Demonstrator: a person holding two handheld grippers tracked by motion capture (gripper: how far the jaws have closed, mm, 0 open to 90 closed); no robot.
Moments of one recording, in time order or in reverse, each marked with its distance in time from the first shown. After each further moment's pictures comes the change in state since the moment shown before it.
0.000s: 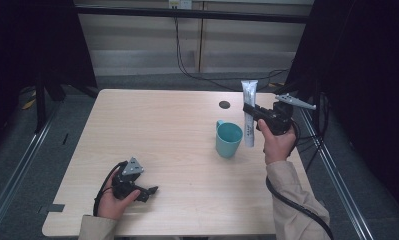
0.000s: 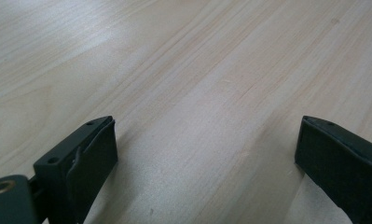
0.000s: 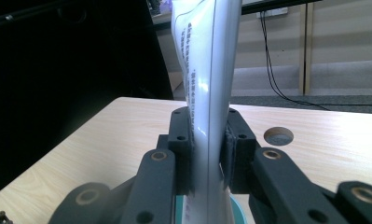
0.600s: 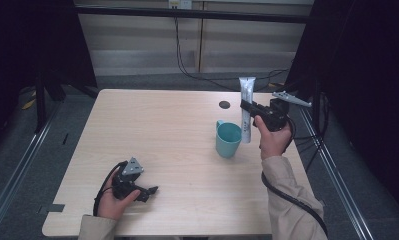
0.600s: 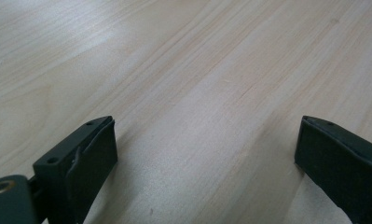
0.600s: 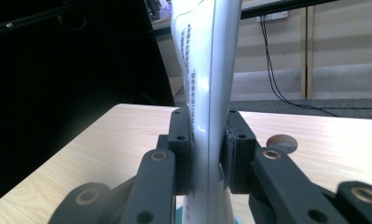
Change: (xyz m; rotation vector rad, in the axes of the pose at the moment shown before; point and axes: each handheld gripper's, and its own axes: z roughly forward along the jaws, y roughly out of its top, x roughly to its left) left arm 0.000 0.000 0.000 0.000 0.000 0.000; right arm -0.004 0.001 0.015 -0.021 0.008 0.003
